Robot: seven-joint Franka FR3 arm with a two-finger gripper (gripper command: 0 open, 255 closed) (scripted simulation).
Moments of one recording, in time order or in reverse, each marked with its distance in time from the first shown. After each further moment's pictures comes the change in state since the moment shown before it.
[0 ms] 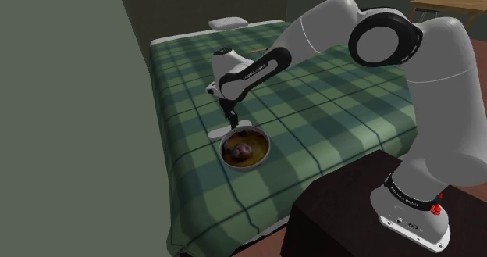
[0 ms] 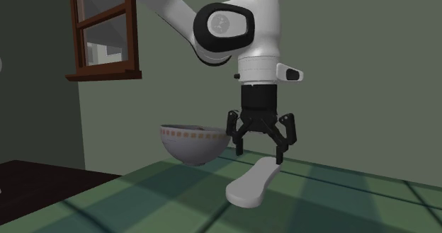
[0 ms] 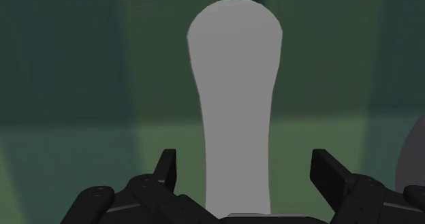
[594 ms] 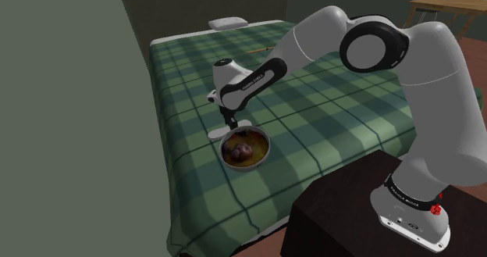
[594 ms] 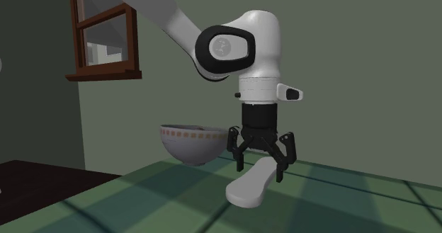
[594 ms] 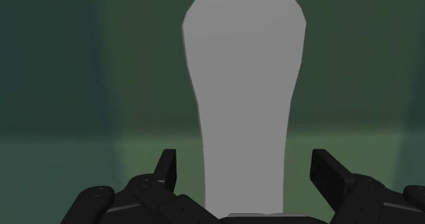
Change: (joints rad) arm 0.005 0.067 -0.005 0.003 -0.011 0.064 -0.001
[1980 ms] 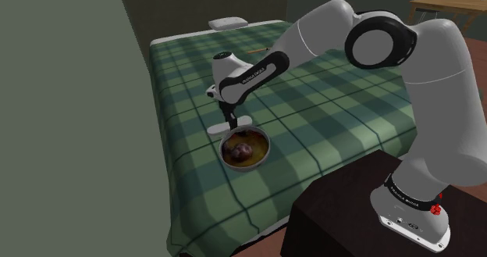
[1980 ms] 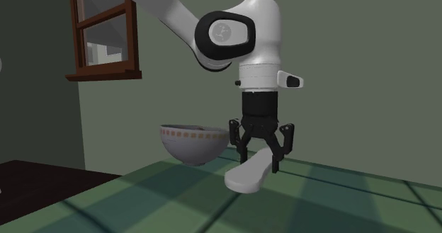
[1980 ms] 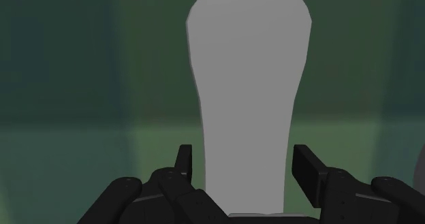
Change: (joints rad) arm -0.003 -0.040 0.005 0.004 0.006 -0.044 -0.005
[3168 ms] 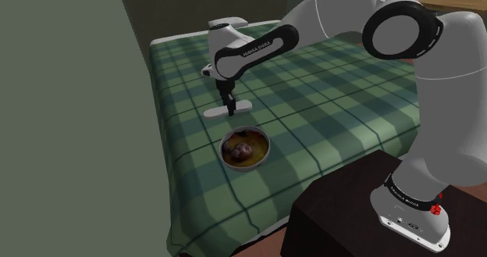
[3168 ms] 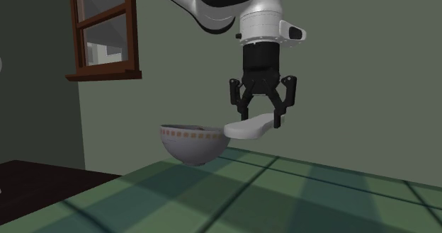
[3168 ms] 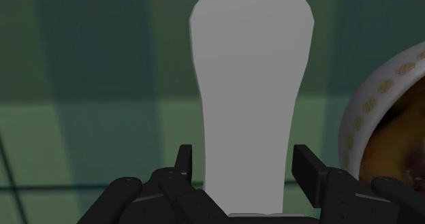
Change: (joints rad) arm -0.006 -0.117 0.013 0.068 0.021 -0.184 -0.016
